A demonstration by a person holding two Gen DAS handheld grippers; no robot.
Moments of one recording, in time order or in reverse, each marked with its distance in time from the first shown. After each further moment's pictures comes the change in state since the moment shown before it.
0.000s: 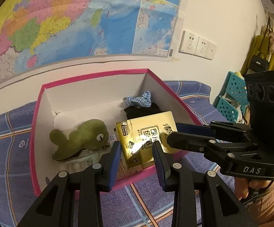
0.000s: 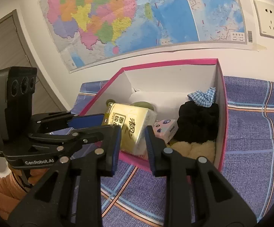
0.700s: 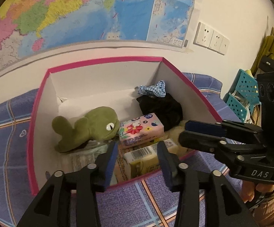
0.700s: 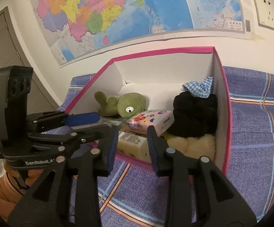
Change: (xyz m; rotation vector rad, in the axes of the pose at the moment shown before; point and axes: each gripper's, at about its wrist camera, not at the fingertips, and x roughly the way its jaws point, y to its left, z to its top) left arm 0.014 0.017 -0.013 -0.038 0.040 0.055; right arm 0.019 -0.003 -0.008 0.010 0.042 -0.063
